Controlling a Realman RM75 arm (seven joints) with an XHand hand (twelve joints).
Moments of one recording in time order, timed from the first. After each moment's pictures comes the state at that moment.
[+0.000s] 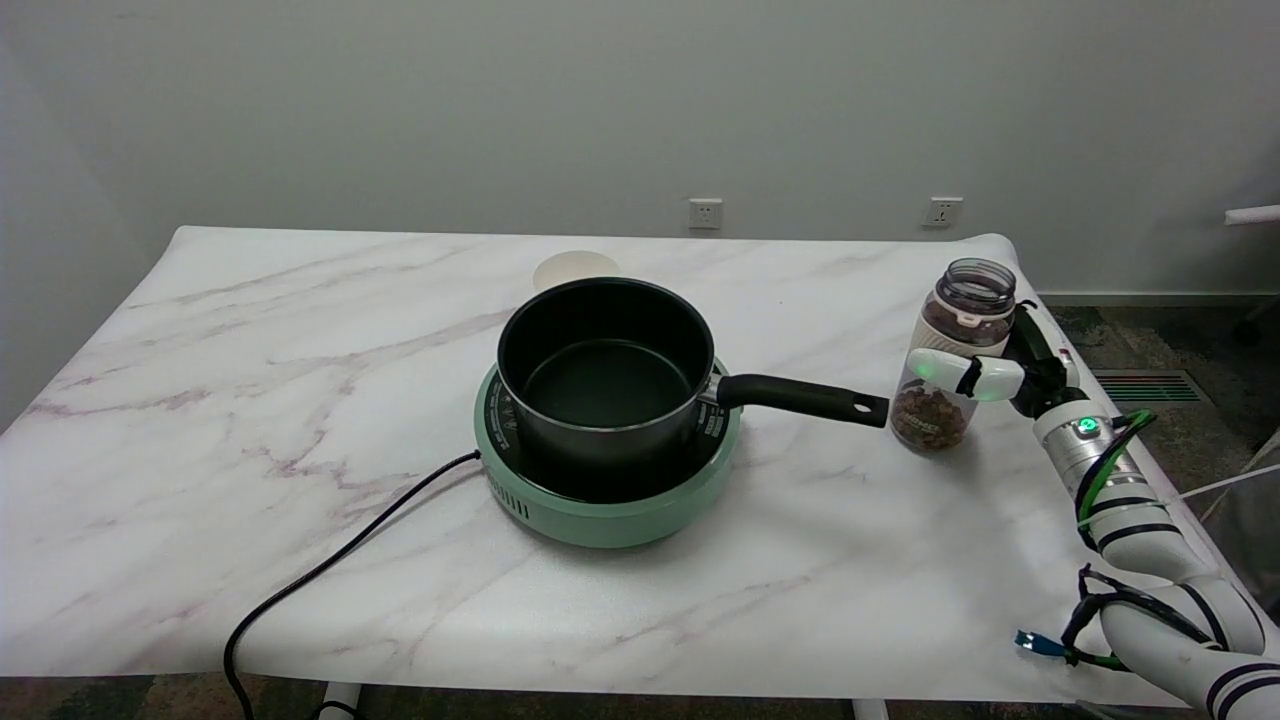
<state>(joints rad) -0.12 -1.11 -1.23 0.99 0.08 0.63 1.76</state>
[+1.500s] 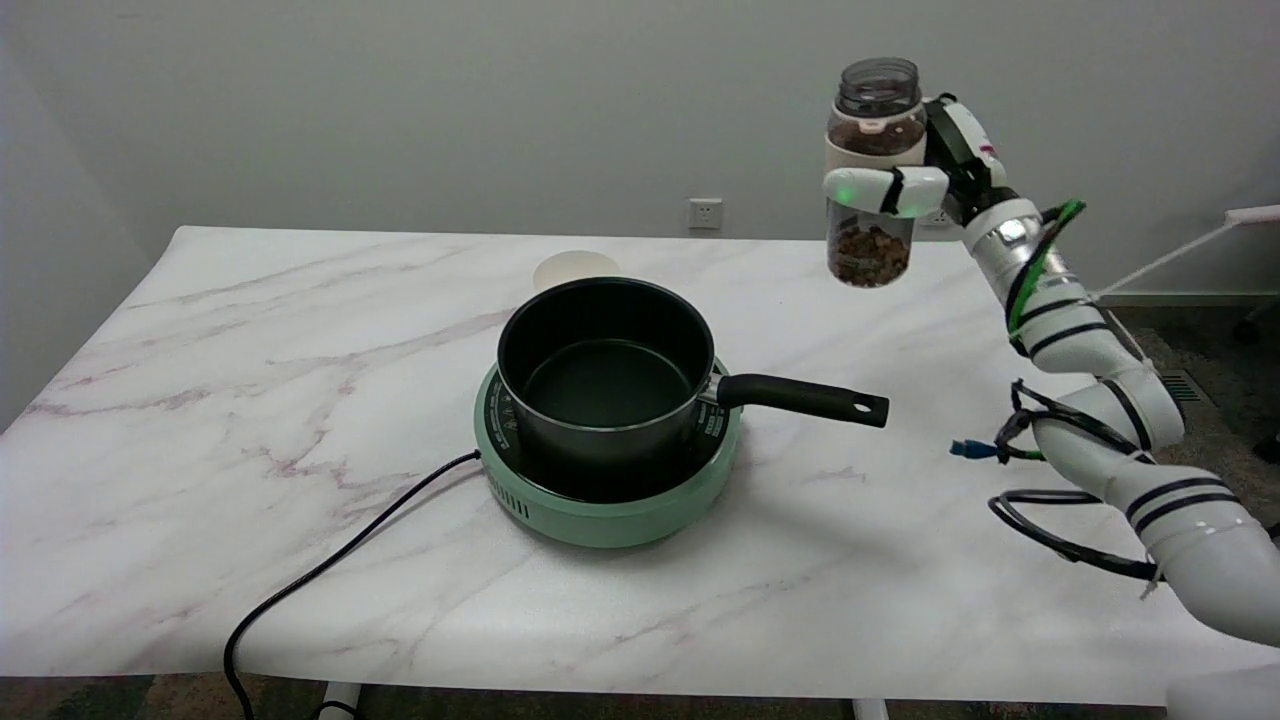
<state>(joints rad) 0.23 -1.03 -1.37 1.21 -0.13 0.39 1.77</state>
